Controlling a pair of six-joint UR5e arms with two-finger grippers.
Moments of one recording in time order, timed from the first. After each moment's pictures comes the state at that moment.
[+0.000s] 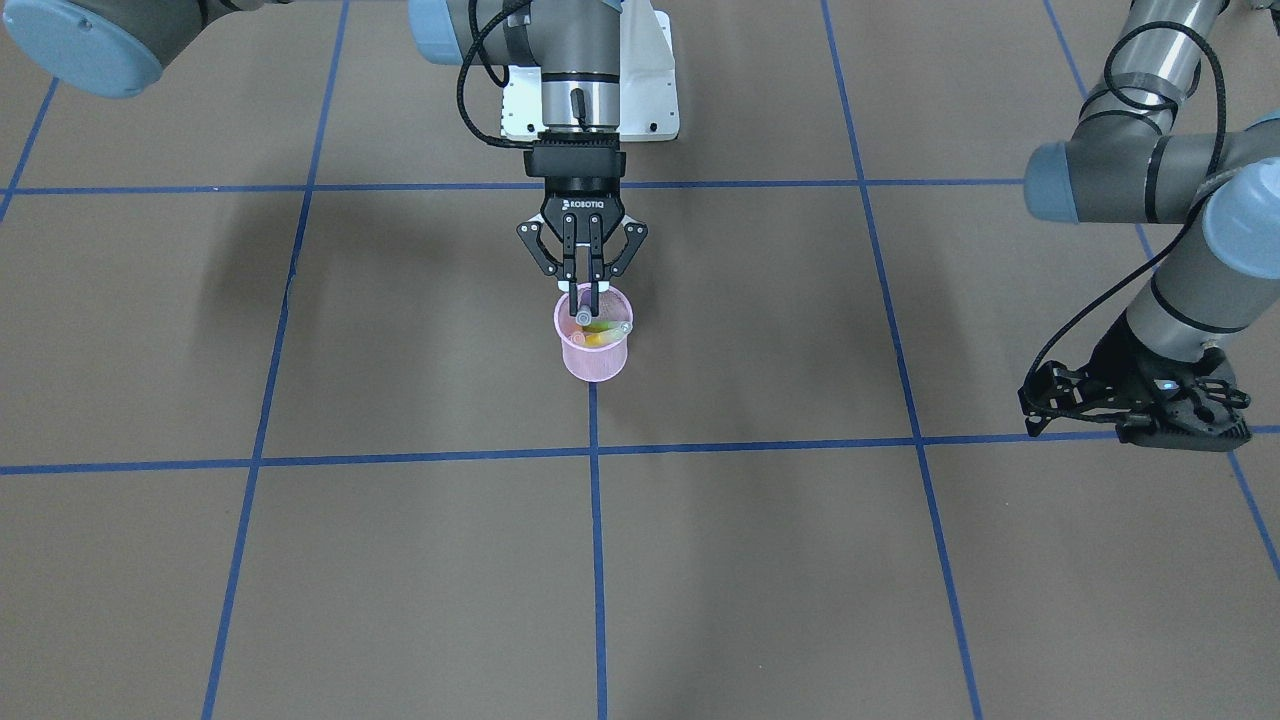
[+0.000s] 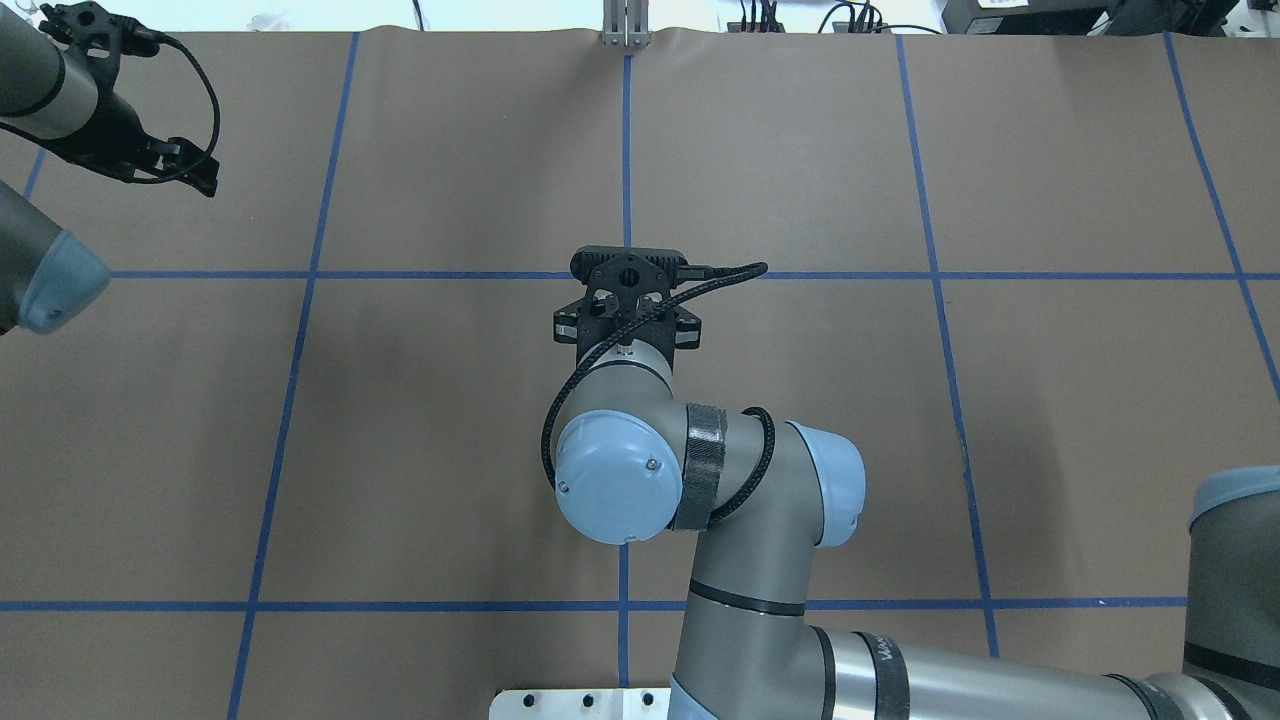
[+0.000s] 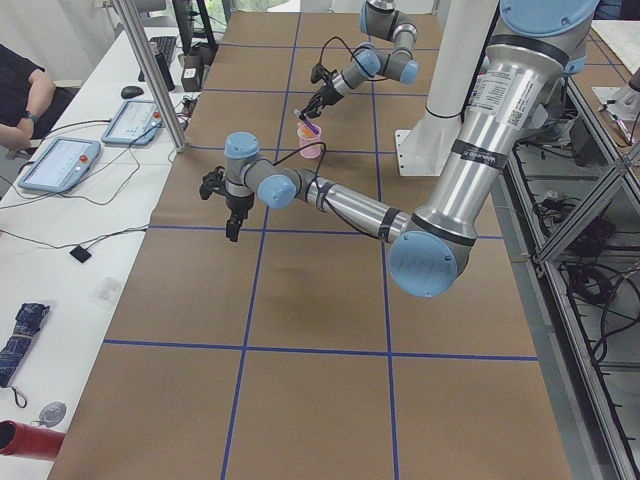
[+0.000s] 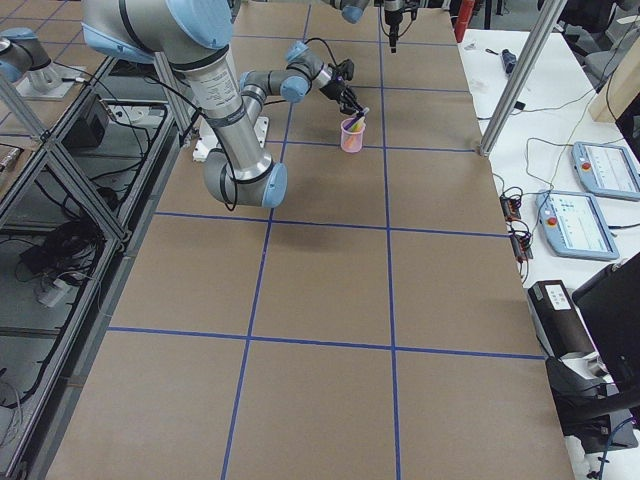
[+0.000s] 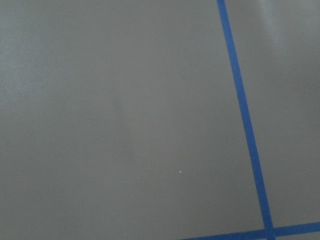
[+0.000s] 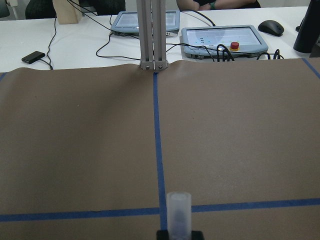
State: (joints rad) left arm -1.09 -1.94 -1.54 -1.84 -2.07 -0.58; right arm 0.29 -0.81 1.70 -1.55 0.96 1.39
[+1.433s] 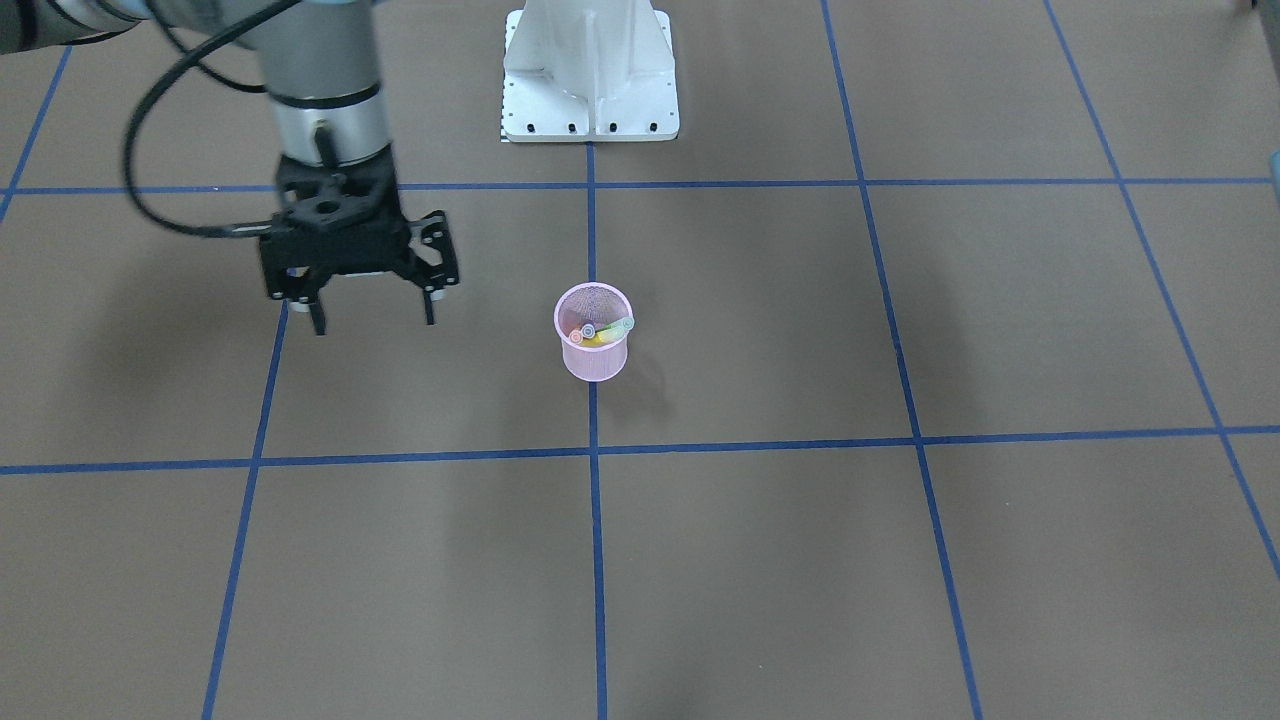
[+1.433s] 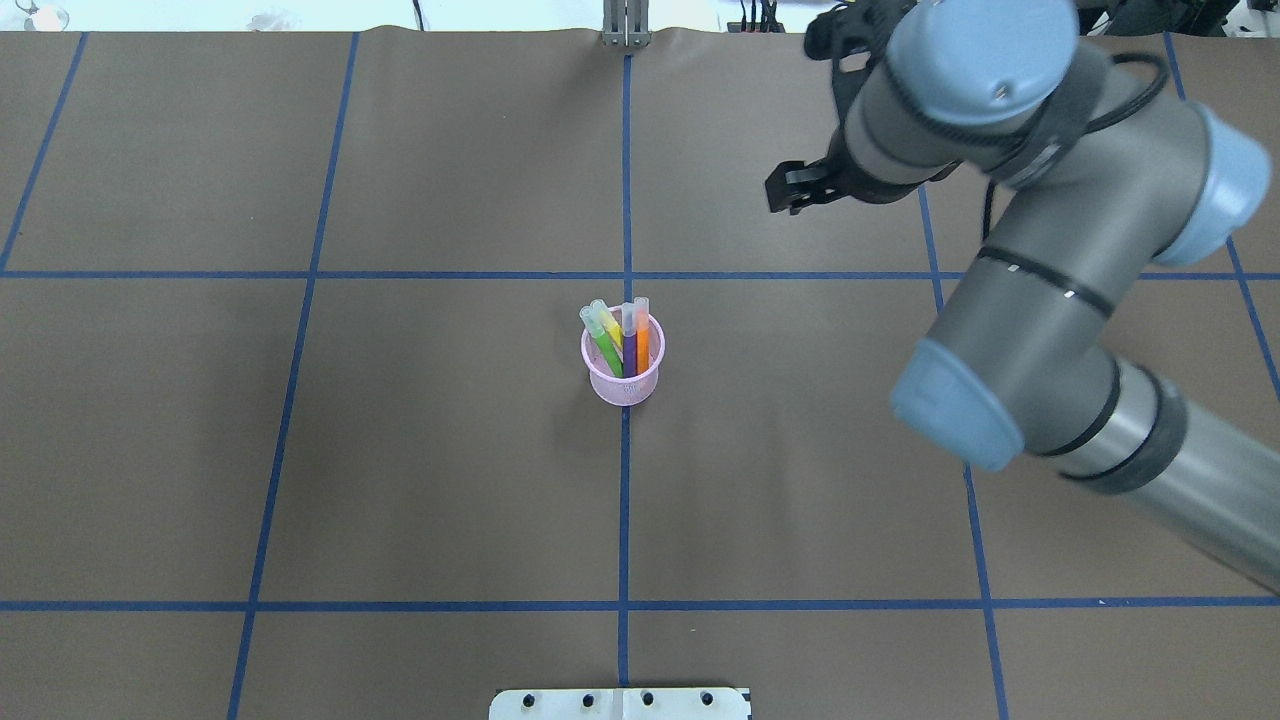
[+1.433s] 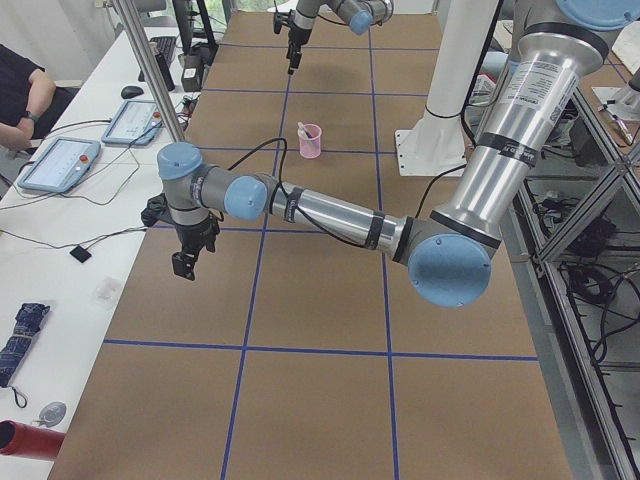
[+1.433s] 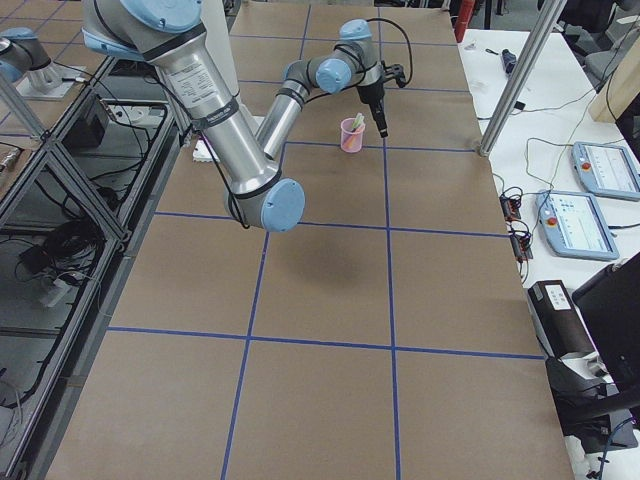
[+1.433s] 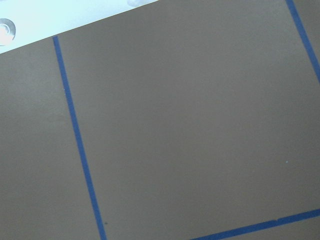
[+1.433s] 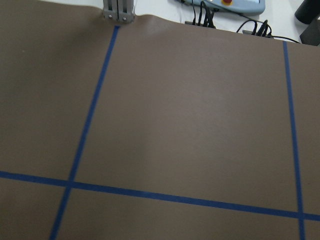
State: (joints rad) left arm -1.46 -1.97 -1.45 -1.53 -2.21 0.06; right arm 0.85 -0.99 1.93 -1.80 1.86 0.76
